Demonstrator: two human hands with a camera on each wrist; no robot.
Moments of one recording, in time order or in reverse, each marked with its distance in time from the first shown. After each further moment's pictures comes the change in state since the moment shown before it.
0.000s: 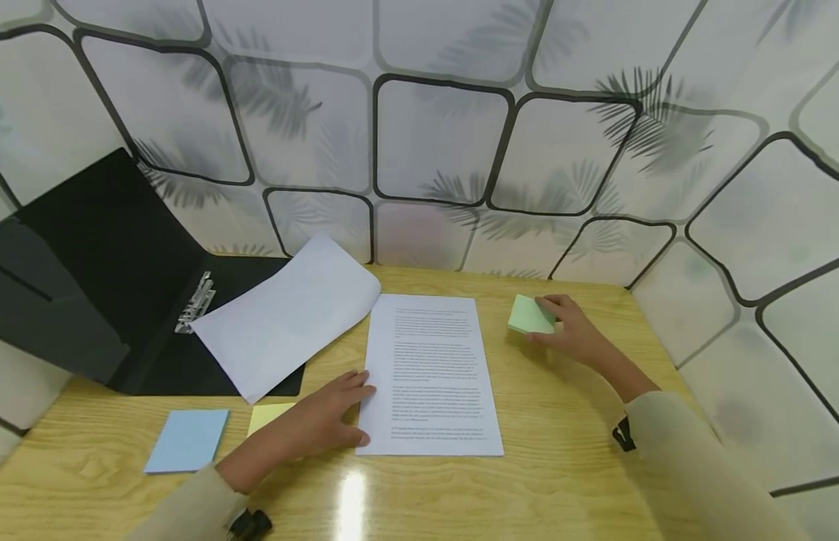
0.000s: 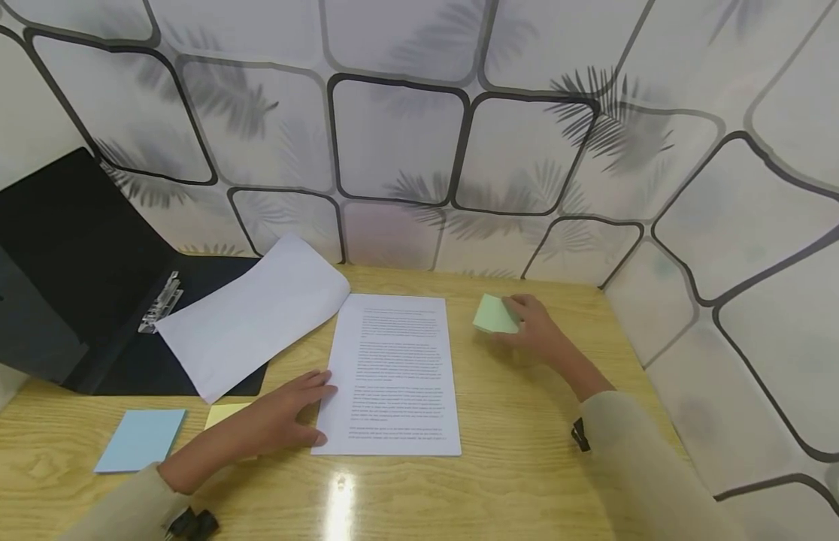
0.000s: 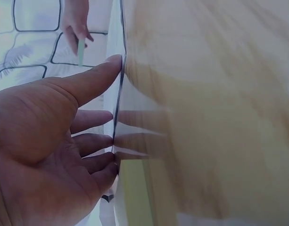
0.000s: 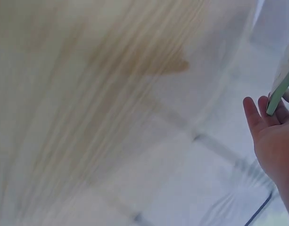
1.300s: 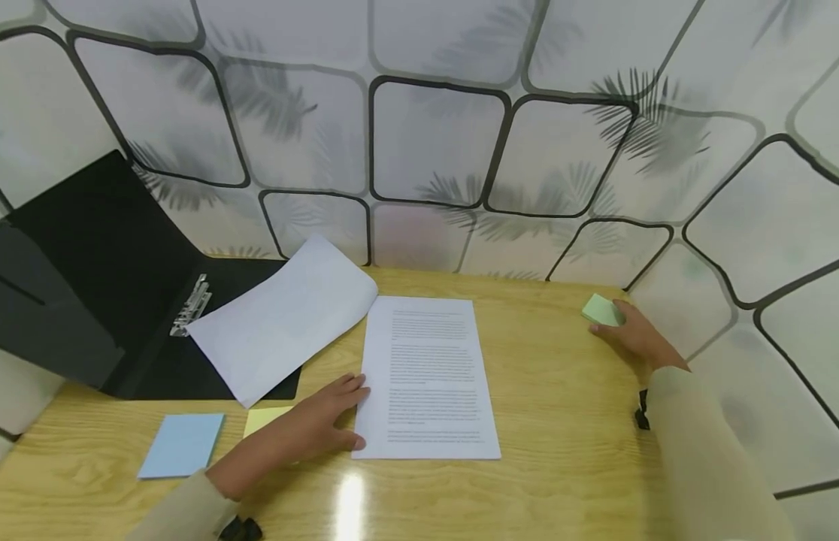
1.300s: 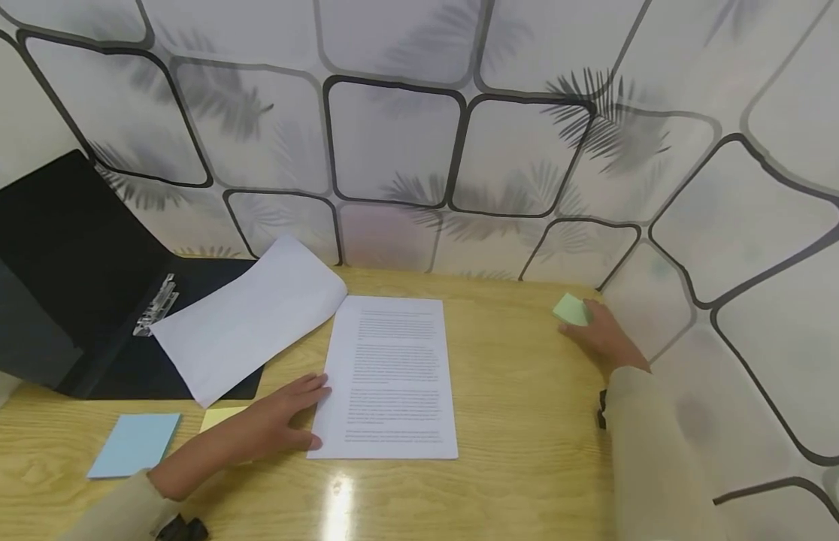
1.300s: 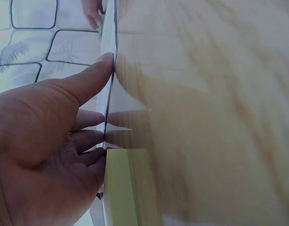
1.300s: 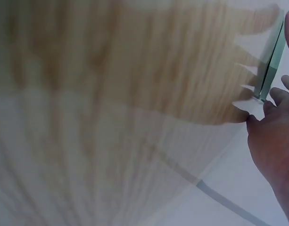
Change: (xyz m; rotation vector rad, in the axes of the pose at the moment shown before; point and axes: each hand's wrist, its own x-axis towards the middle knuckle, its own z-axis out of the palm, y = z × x) left_hand 0.002 -0.010 0.002 -0.003 -0.014 0.038; right_hand -0.015 0.123 -0.059 0.002 -0.044 0.306
